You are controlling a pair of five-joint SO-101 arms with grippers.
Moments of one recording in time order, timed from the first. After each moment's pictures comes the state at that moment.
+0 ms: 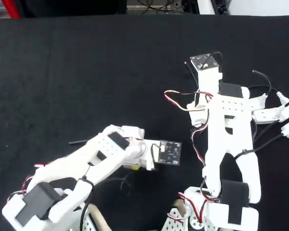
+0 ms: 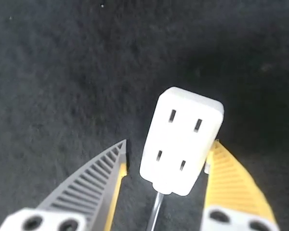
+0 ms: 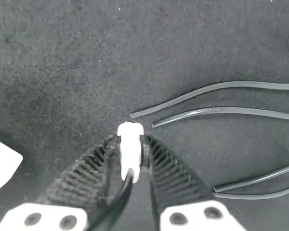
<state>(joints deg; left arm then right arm) 36.3 -13.0 51.9 36.7 -58.2 7.7 -12.1 26.4 73.6 19.6</state>
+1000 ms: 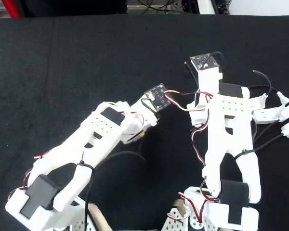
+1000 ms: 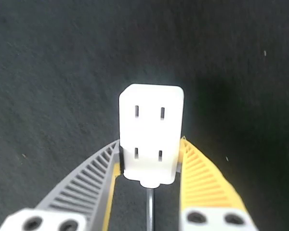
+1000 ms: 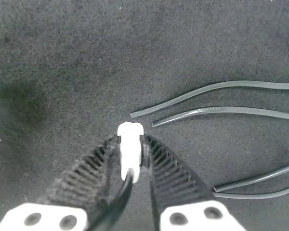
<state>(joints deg) 27.5 -10.2 36.1 45.8 -25.5 7.7 -12.1 26.4 73.6 19.6</state>
